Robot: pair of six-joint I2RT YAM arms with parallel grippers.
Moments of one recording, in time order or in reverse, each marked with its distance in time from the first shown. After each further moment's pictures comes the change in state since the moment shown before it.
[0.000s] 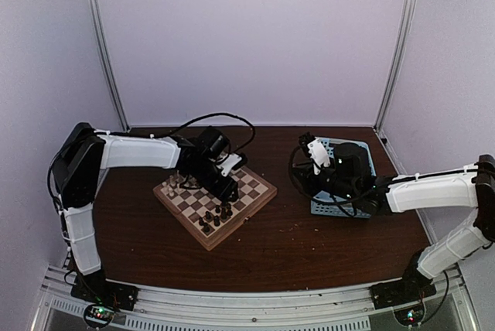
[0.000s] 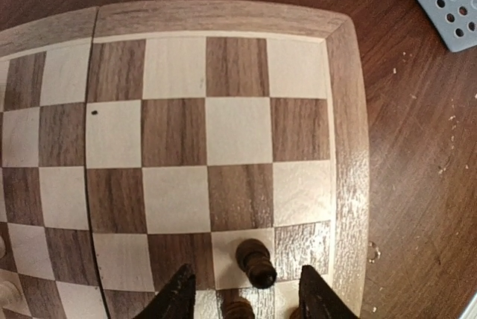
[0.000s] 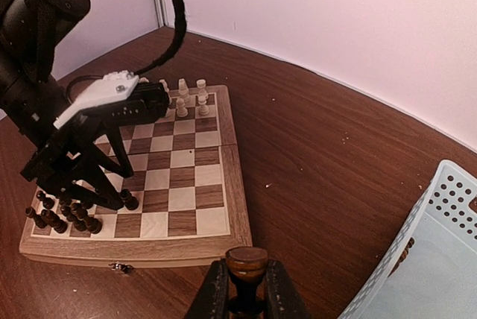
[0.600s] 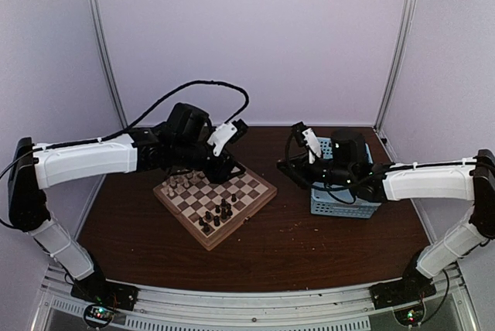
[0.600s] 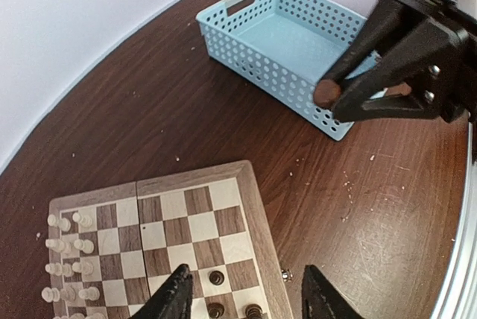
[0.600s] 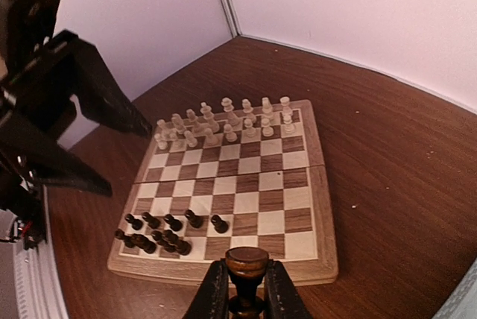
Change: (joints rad) left arm -0.079 -0.371 -0.117 0.183 -0.020 0.108; right arm -0.038 0.042 0.109 -0.054 -0.279 0.117
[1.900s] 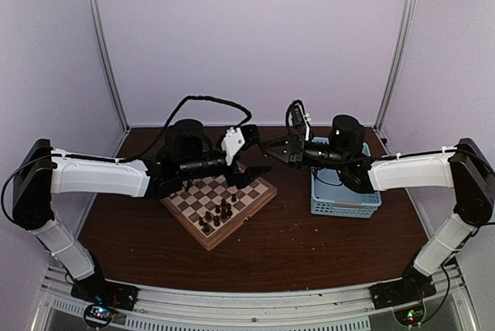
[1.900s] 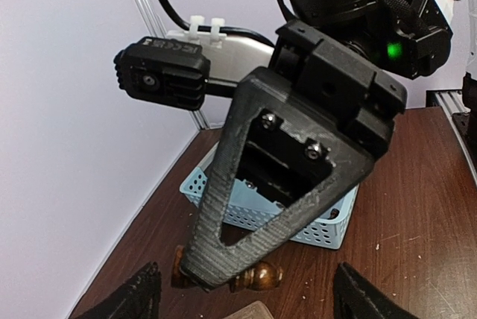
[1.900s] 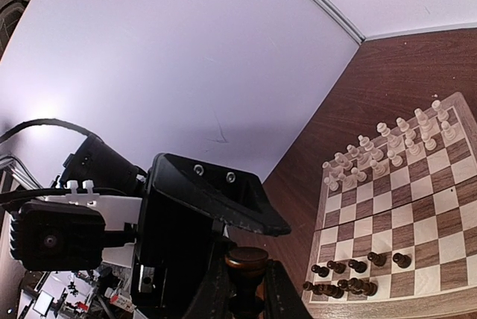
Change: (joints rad) left arm -0.074 0.024 -0.241 0.772 0.116 0.282; right arm -0.052 0.153 0.113 0.373 -0.449 0.726
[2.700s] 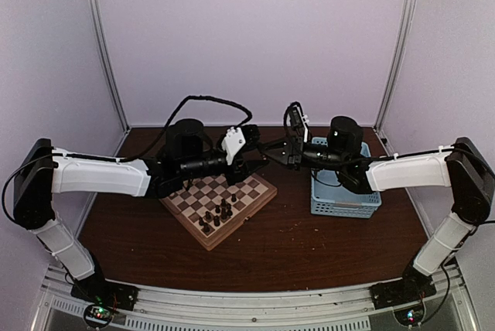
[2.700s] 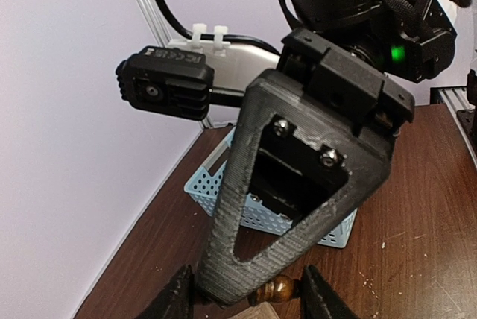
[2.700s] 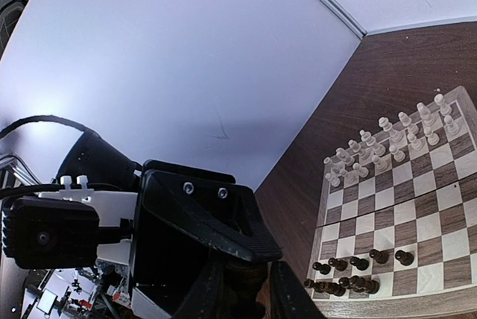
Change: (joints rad) left arm 0.002 0.008 0.007 0.000 -0.007 0.013; right arm 0.001 0.021 0.000 0.019 -0.009 0.011
